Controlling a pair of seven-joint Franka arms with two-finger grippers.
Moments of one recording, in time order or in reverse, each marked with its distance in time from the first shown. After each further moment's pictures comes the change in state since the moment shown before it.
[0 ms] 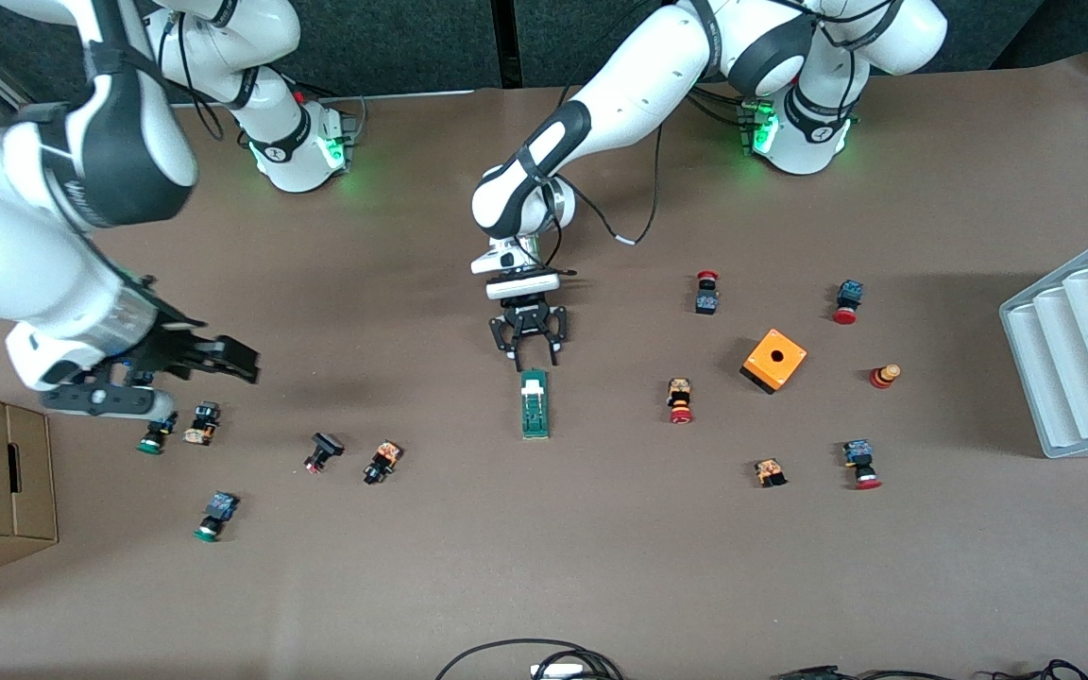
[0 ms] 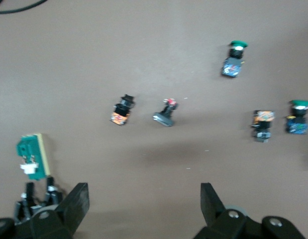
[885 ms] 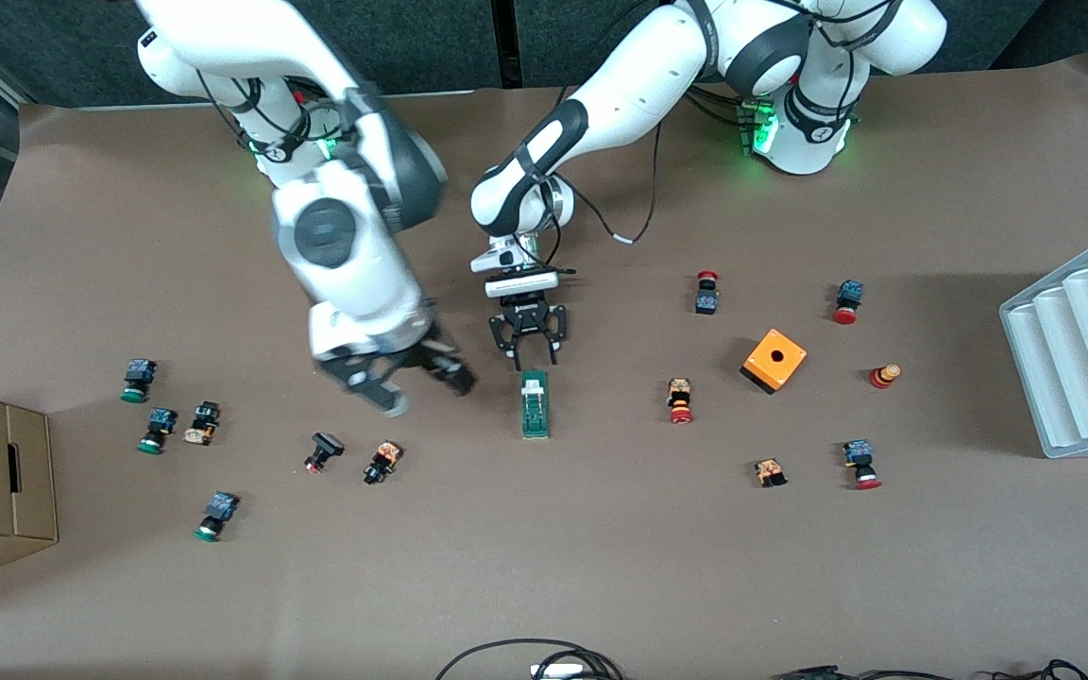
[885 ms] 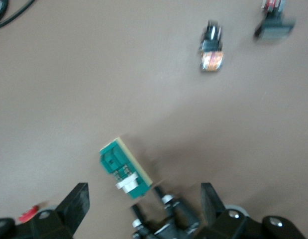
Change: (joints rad) left arm -0.014 0.008 0.005 0.002 0.010 -0.018 0.000; right arm 0.423 0.239 -0.009 0.005 0.006 0.315 0.917
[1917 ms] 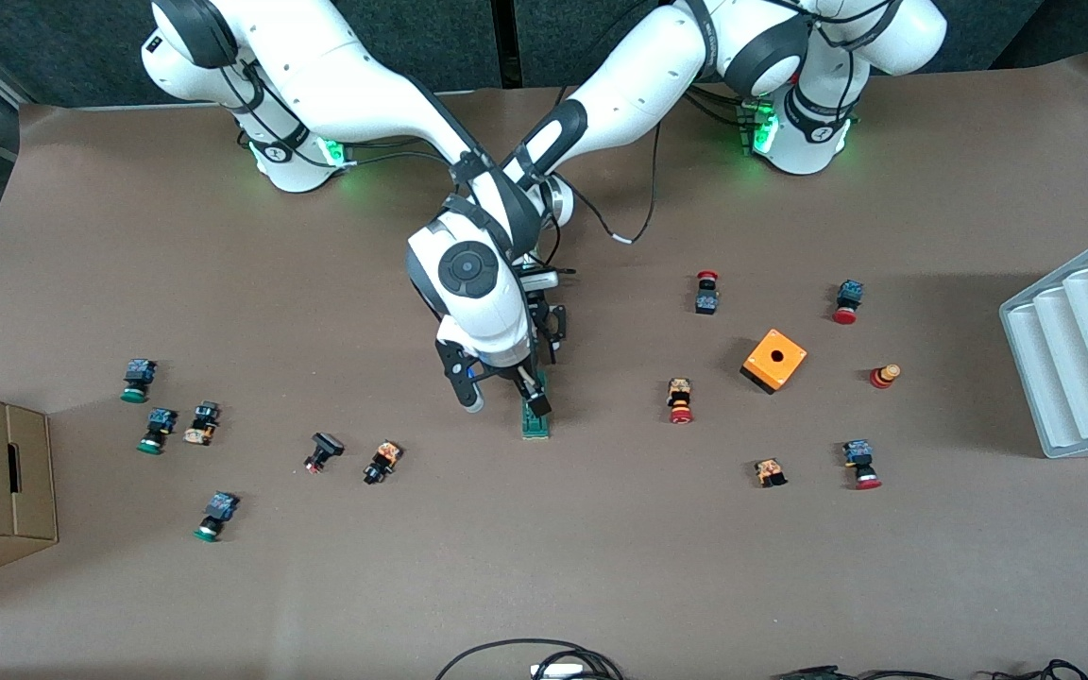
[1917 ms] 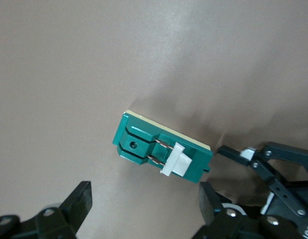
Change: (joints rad) left arm -0.001 0.002 0.000 0.001 0.001 -0.004 -0.001; right arm 0.102 0.282 -0.014 0.118 0.080 0.200 0.521
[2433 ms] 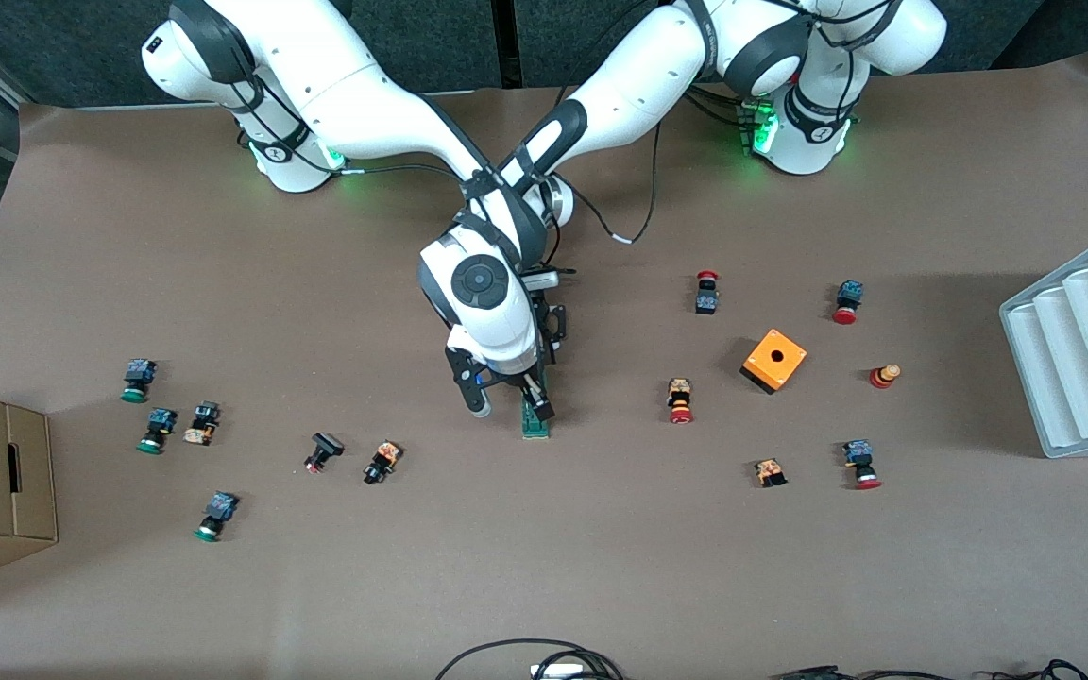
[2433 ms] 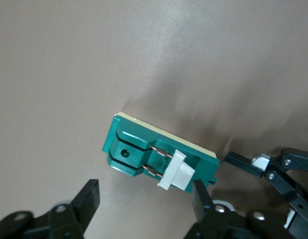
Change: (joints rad) left arm -0.001 0.001 0.000 0.000 0.004 -0.002 -0.011; right arm 0.010 0.052 0.000 0.004 0.006 0.046 0.014
